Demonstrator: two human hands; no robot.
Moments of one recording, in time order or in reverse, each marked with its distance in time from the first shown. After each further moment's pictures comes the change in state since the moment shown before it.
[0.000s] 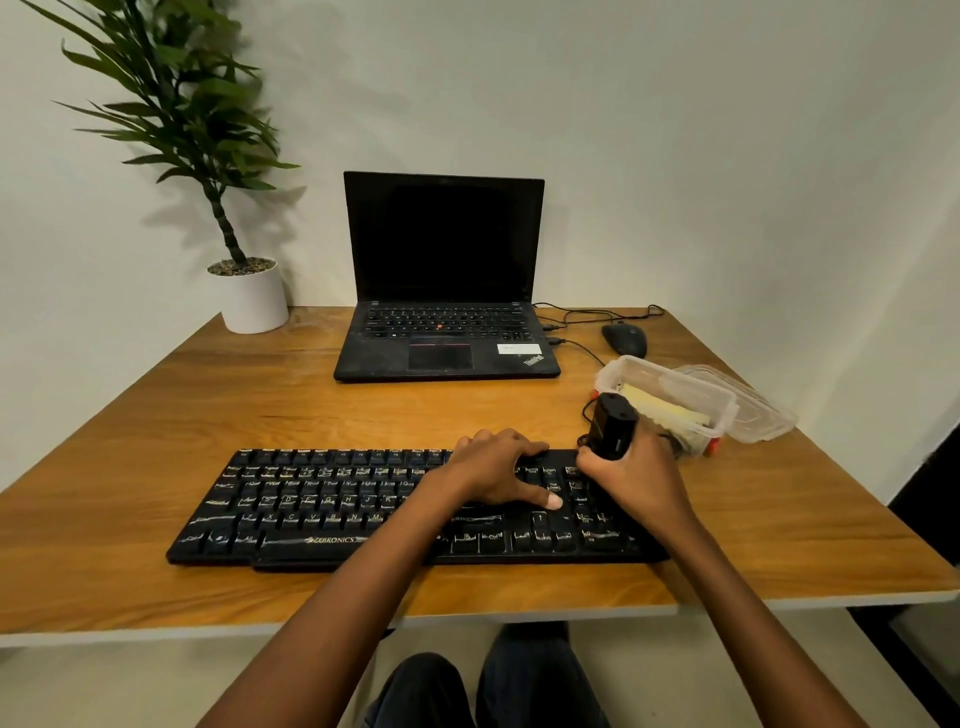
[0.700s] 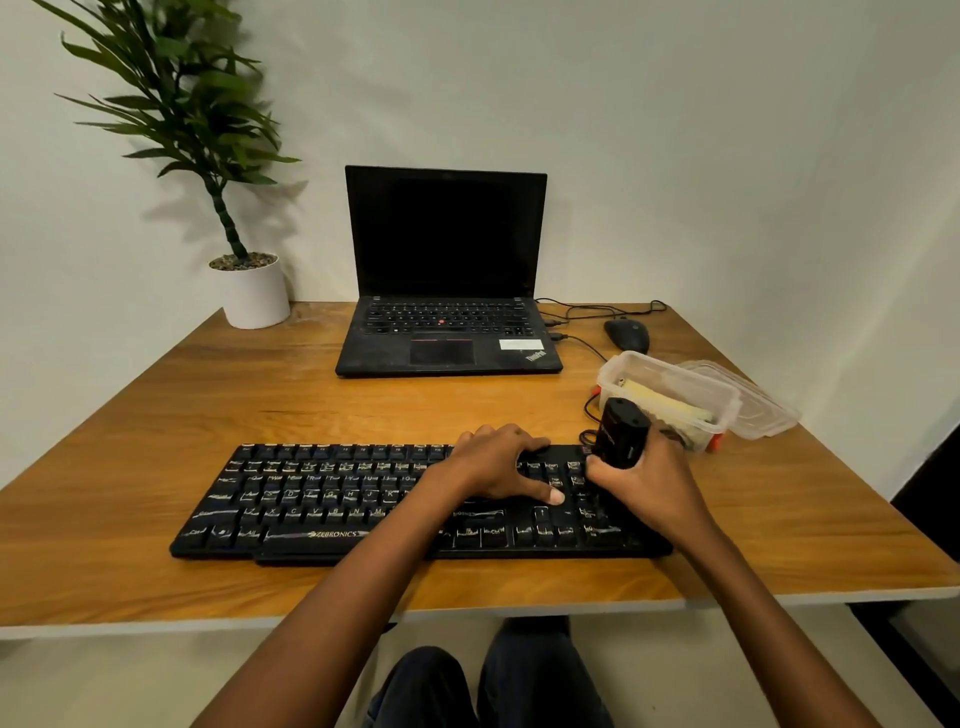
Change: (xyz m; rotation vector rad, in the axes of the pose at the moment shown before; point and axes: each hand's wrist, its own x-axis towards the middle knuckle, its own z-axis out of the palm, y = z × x) left_hand 0.001 0.000 0.001 -0.004 0.003 -0.001; right_hand -0.010 0.003 -0.011 0.025 -0.060 0.008
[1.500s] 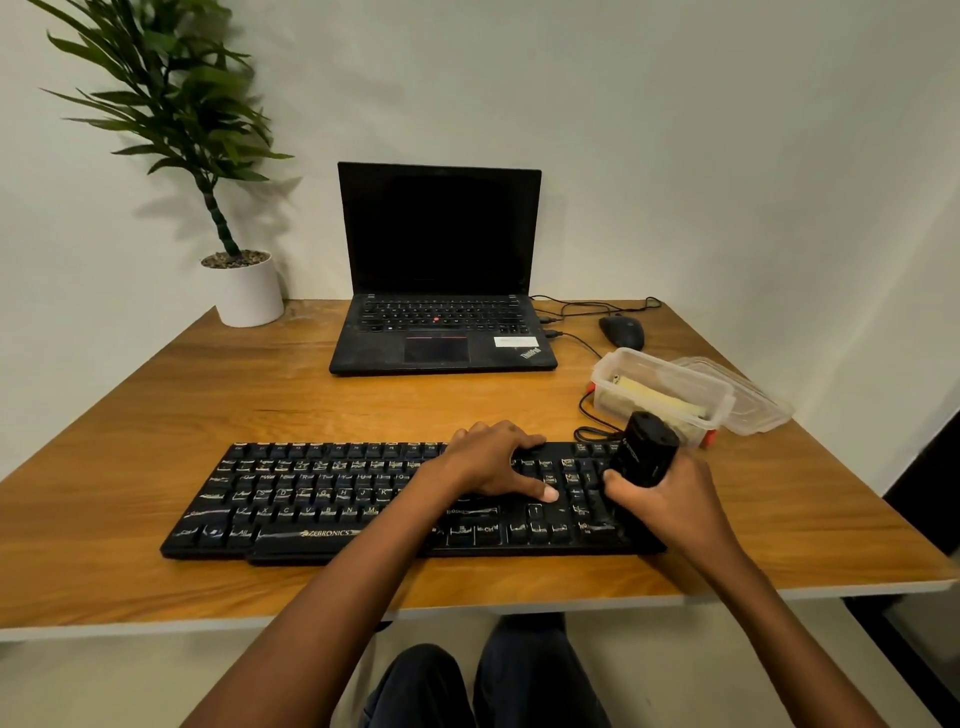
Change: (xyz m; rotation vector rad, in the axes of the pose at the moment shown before) left_hand 0.001 0.000 -0.001 -0.008 -0.008 -0.008; right_hand -0.019 0.012 -0.012 0.053 0.029 -0.011
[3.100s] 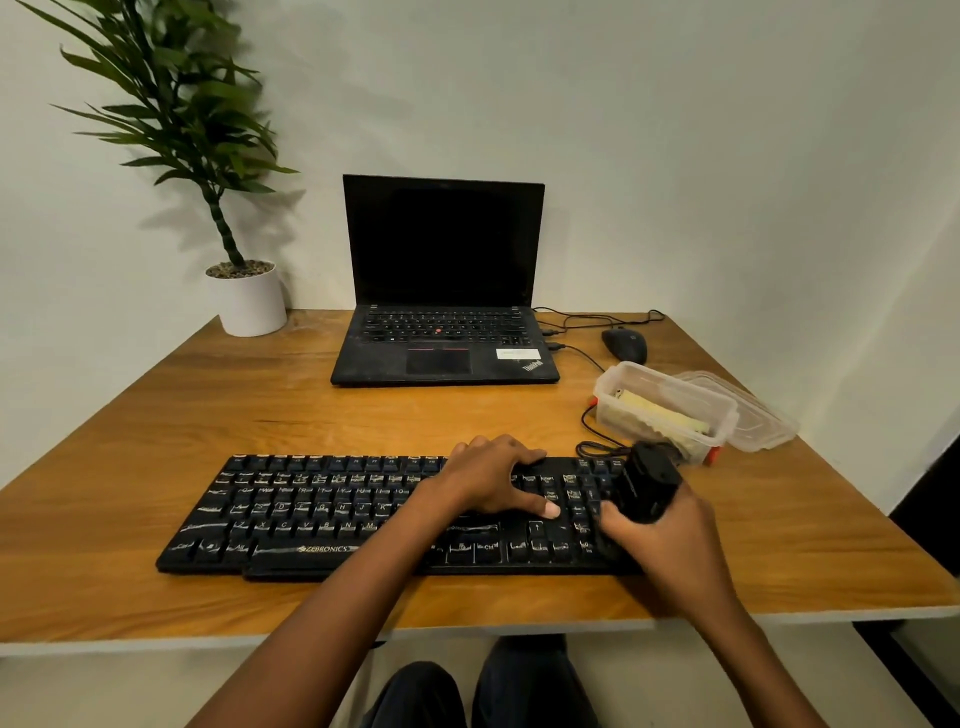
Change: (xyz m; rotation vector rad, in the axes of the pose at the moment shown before) left_hand -0.001 -0.001 0.002 0.007 0.025 0.005; right_hand -0.023 -0.015 0.002 0.102 -0.015 0.110
